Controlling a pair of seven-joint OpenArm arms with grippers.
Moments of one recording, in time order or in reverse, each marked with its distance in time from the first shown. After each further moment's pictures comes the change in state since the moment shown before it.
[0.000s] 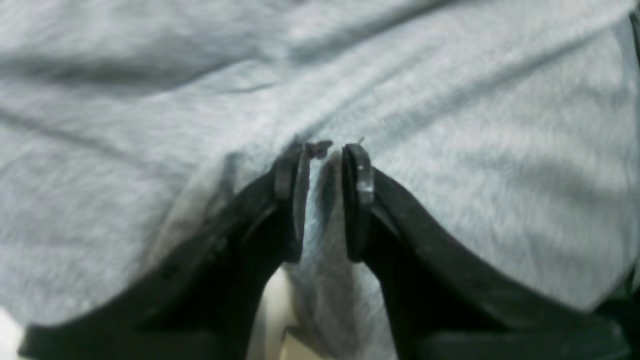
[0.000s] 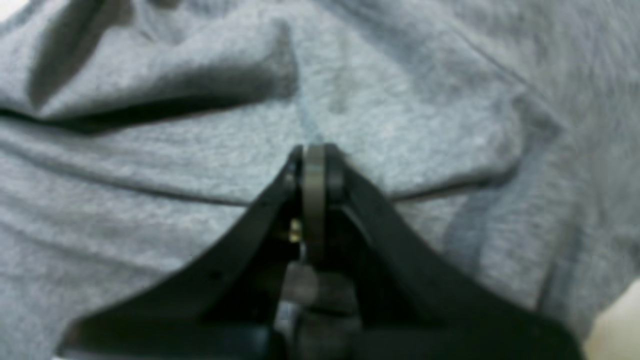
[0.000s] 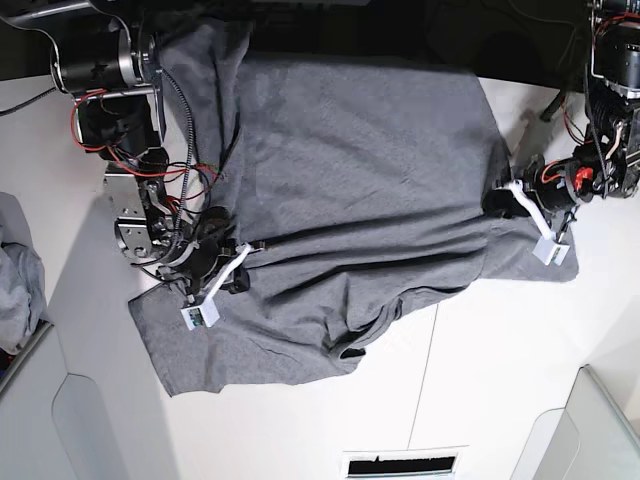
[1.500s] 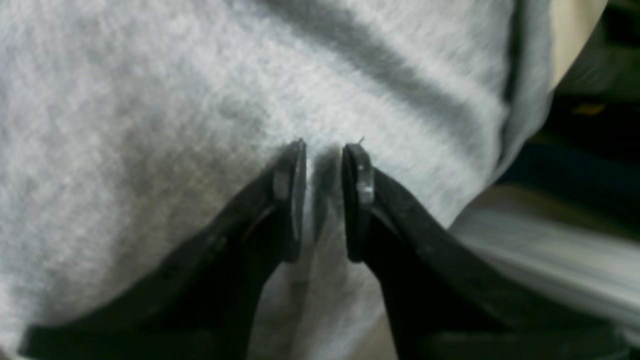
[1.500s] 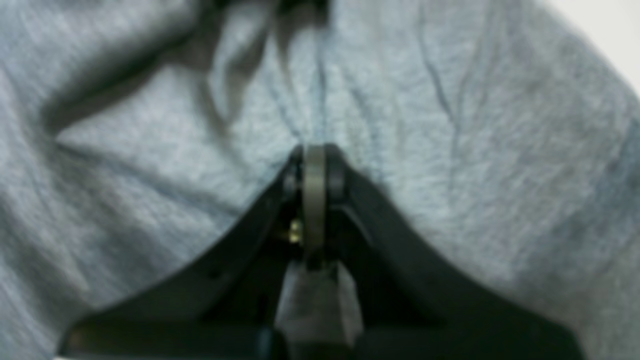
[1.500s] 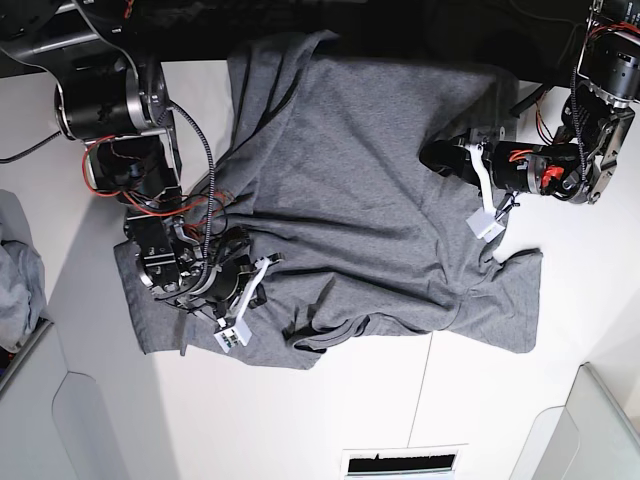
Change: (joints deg) left arm -2.7 -1.5 15.8 2.6 -14.6 -10.9 13.0; right arm 9.3 -2.6 -3.7 -10.1 -11.2 -0.7 1.9
